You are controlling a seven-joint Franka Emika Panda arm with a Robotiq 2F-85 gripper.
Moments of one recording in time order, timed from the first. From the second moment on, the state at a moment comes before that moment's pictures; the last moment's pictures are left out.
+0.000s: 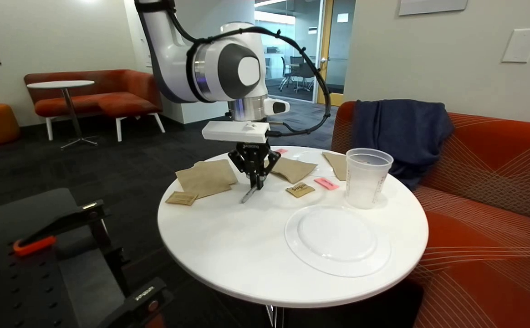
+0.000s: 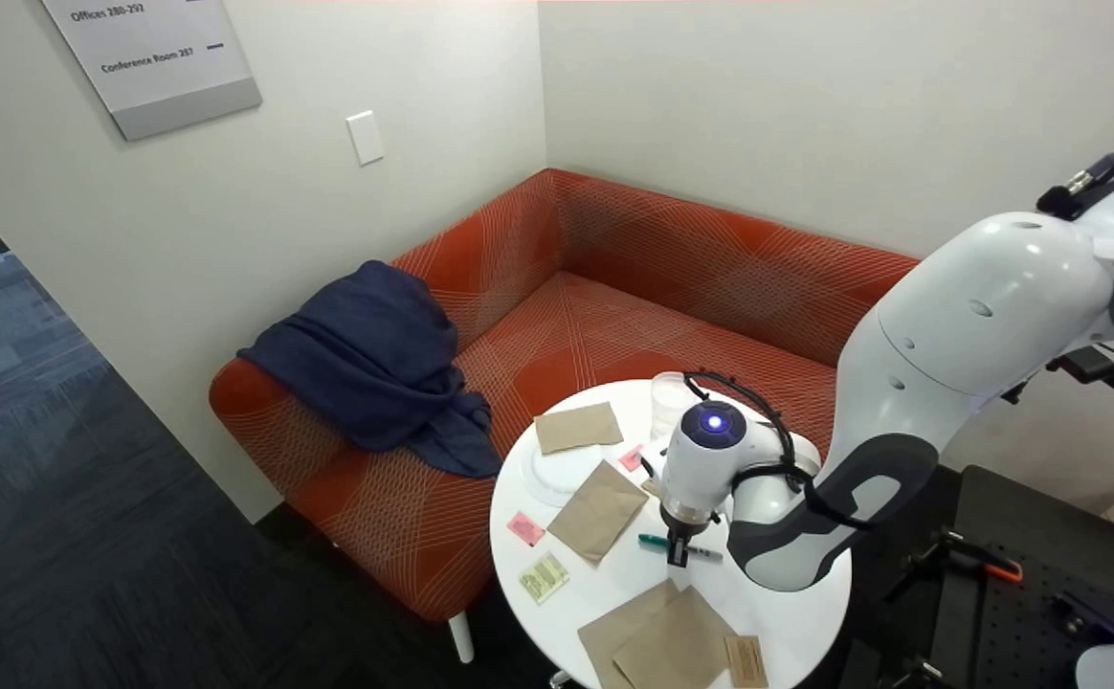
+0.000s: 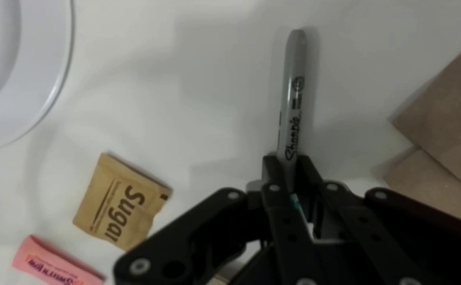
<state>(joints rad) 0.20 0.69 -0.06 -2.19 -0.17 2.92 -0.05</state>
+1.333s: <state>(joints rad) 0.10 0.30 0.01 -2.22 -0.10 2.57 -0.05</state>
